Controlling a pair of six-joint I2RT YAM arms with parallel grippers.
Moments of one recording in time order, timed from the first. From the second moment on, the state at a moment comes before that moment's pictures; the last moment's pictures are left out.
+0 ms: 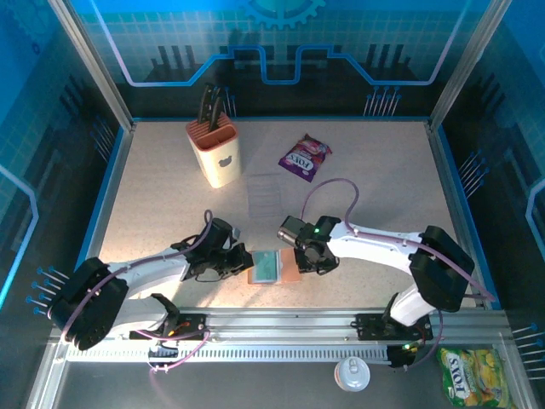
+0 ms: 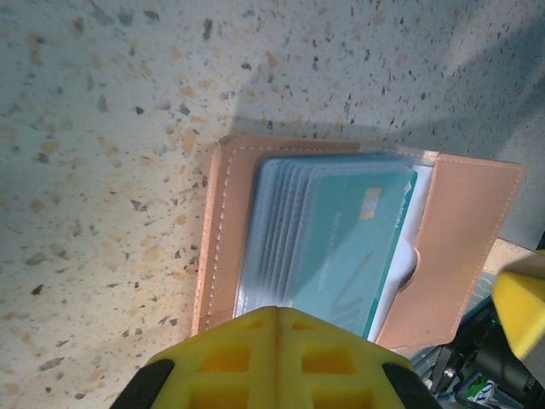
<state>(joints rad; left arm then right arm) -0.59 1.24 0.39 -0.10 0.42 -1.04 0.97 1.53 0.98 -0.93 0.13 0.85</state>
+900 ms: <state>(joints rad) -0.60 1.24 0.35 -0.09 0.37 -1.06 1.11 1.73 1.26 -0.91 0.09 0.76</state>
